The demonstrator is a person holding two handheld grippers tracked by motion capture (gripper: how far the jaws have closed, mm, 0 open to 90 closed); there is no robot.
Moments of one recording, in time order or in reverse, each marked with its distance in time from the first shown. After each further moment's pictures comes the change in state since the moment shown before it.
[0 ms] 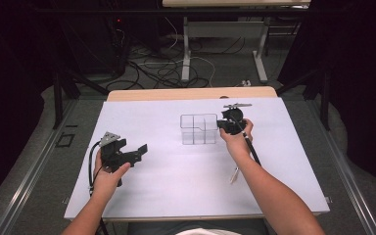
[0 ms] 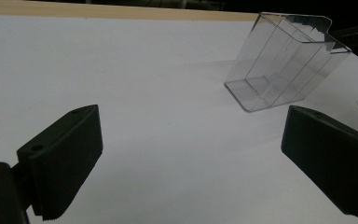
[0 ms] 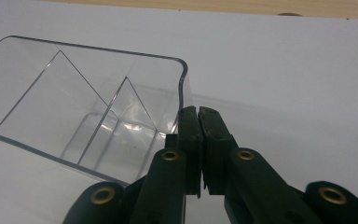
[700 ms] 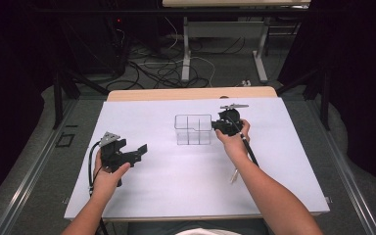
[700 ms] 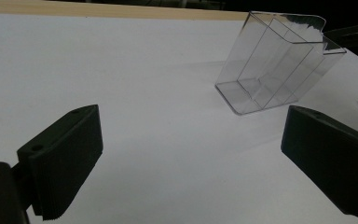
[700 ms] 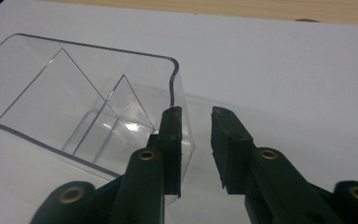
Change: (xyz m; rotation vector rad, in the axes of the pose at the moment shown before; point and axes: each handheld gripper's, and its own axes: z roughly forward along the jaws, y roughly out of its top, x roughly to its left) left arm 0.001 0.000 0.000 0.004 0.000 -0.004; right arm 0.008 -0.001 0.001 -0.021 0.032 -0.018
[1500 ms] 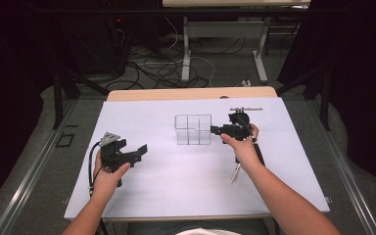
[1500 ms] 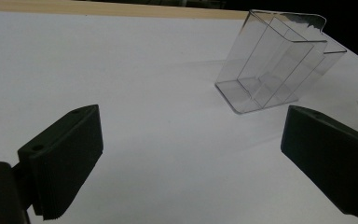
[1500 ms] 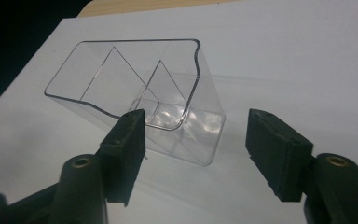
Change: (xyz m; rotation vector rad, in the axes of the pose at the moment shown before) left arm -0.001 -0.001 0.000 0.001 0.000 -0.004; right arm -0.005 -0.007 -0.036 0.032 0.146 0.171
